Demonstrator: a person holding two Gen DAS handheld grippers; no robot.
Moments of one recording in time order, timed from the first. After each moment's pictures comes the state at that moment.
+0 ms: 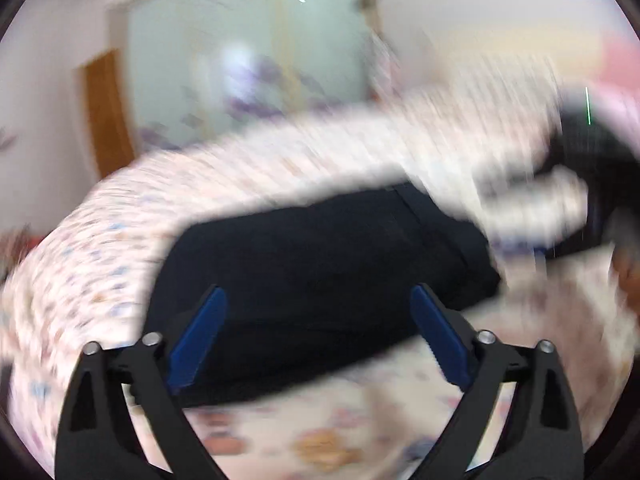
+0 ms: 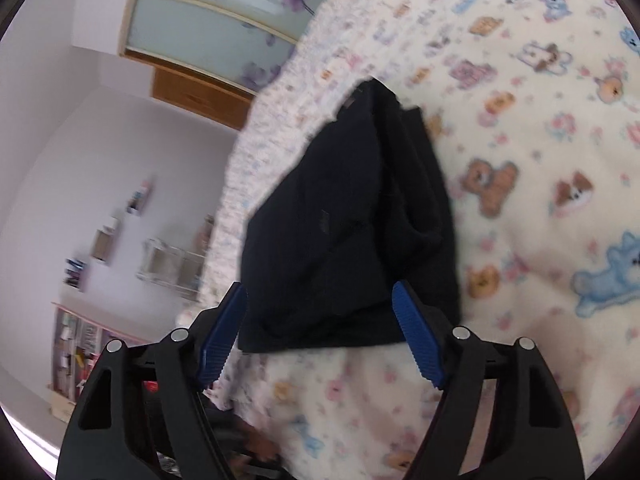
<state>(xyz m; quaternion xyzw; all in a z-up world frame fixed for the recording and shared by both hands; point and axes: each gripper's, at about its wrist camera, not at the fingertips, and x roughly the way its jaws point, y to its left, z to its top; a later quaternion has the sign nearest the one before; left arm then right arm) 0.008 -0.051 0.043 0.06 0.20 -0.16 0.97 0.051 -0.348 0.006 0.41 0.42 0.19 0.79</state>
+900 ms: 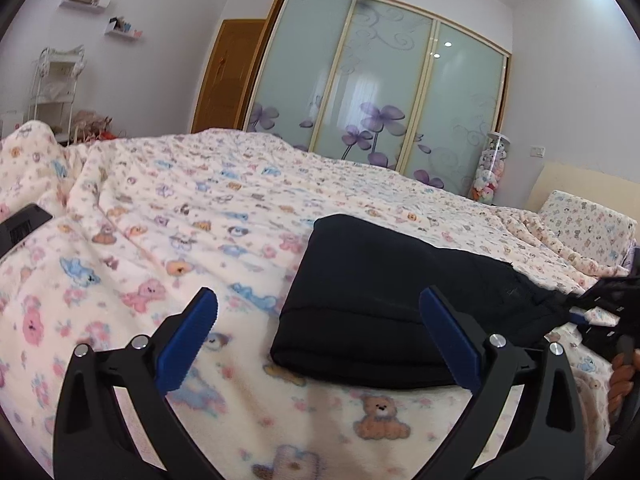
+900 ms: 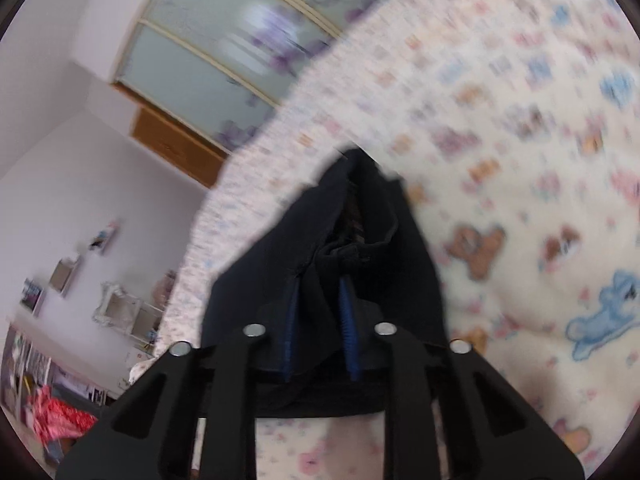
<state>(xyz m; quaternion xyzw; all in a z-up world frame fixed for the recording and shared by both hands) 0.000 0.064 0.001 -0.14 0.18 -0.02 0.97 0.051 -0.334 0.023 0.37 0.30 0.10 0.87</state>
